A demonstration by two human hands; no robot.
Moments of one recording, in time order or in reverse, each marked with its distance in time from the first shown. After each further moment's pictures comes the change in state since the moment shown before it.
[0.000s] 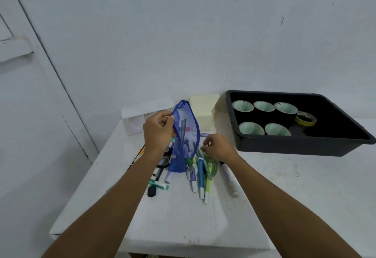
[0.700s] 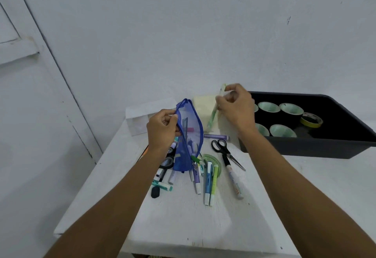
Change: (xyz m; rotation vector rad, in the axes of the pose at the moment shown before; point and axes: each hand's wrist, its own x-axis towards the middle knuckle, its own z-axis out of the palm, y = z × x) left_hand 0.005 0.004 0.001 -0.036 -0.003 -0.052; right_hand -0.006 -0.064 -0.093 0.595 0.494 -0.143
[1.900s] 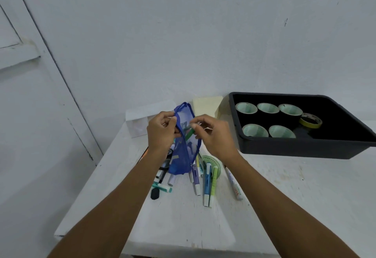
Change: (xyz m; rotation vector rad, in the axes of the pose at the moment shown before) left_hand -0.001 -0.001 0.002 -0.016 0.005 -0.013; right_hand -0.056 0.024 0.030 -0.012 -0.319 -0.329
